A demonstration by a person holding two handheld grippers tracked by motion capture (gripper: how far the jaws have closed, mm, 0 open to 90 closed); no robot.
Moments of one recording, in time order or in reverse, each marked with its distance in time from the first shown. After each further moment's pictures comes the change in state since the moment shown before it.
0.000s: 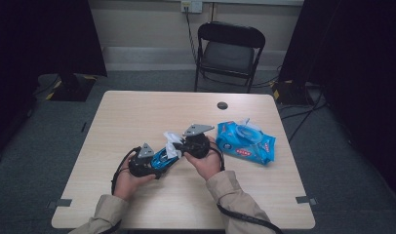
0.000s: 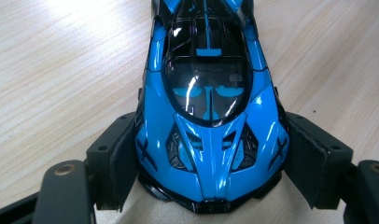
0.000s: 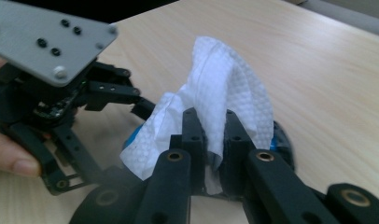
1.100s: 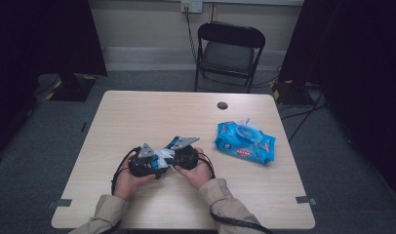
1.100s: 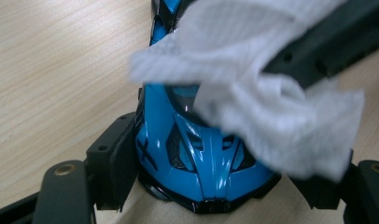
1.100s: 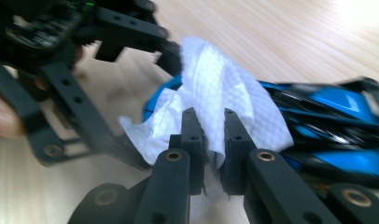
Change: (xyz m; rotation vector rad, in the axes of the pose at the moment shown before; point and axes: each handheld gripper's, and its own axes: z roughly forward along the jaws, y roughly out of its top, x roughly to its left) left arm 0.000 0.000 0.000 -0.001 0.001 -0.001; right arm 0.018 -0.032 0.041 0.104 0.078 -0.025
